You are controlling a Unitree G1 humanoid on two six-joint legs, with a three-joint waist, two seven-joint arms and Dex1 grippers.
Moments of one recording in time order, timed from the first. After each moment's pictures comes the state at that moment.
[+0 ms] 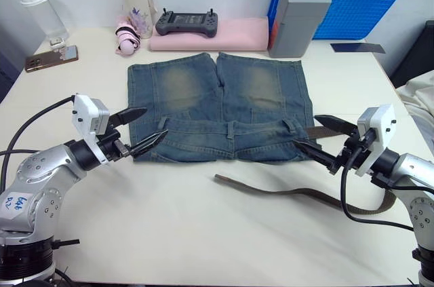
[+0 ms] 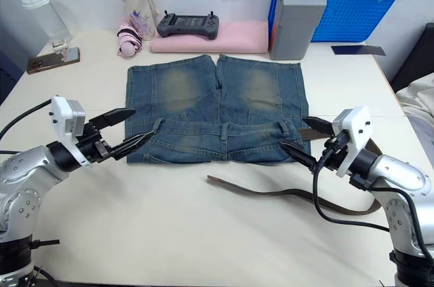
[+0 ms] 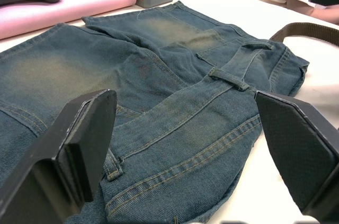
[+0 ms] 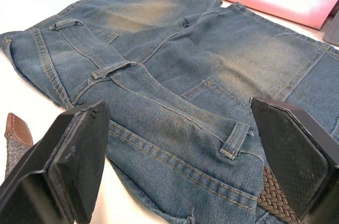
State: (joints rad) left arm -0.19 0.69 0.35 -0.38 -0.67 0.59 -0.69; right arm -0.12 -0.71 -0.34 -0.42 0.62 0.57 0.78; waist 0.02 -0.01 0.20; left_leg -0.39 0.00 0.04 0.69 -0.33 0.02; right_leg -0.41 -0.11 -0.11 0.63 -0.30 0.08
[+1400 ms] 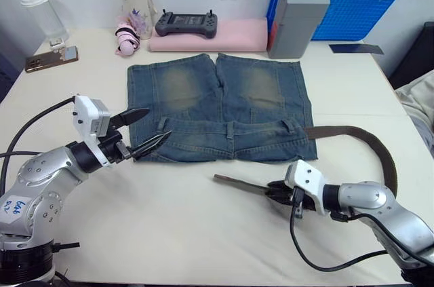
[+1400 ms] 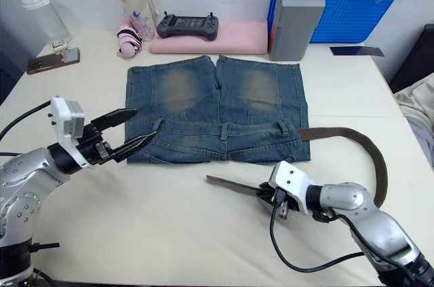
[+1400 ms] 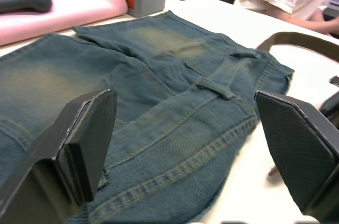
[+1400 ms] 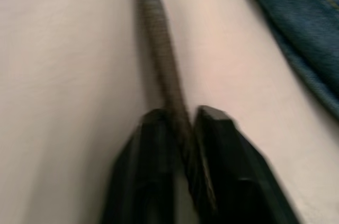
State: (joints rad) left arm -0.17 0.70 0.34 -0.43 -0.72 0.60 -0.69; right arm -0.04 -0.86 0.15 -0.49 0.31 0.53 0.84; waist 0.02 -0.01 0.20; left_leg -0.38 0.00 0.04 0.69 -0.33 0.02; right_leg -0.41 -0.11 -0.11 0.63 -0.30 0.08
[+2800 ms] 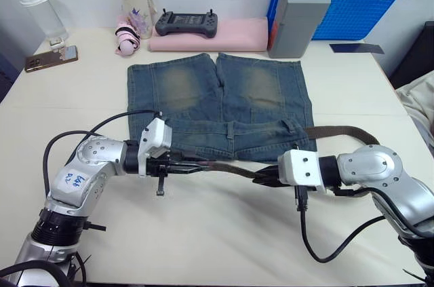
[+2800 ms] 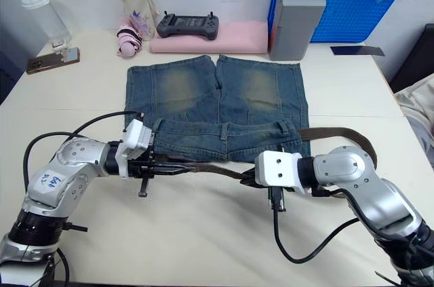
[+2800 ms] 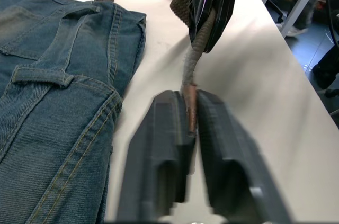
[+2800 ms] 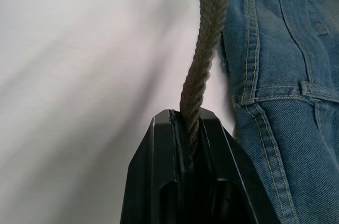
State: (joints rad) left arm -0.39 0.71 -0.07 -0.23 -0.54 0.45 -1.13; right arm -0.33 -0.91 0.19 -0.54 0.28 0.39 1.10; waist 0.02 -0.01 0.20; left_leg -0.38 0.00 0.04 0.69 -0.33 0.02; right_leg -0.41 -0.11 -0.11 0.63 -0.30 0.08
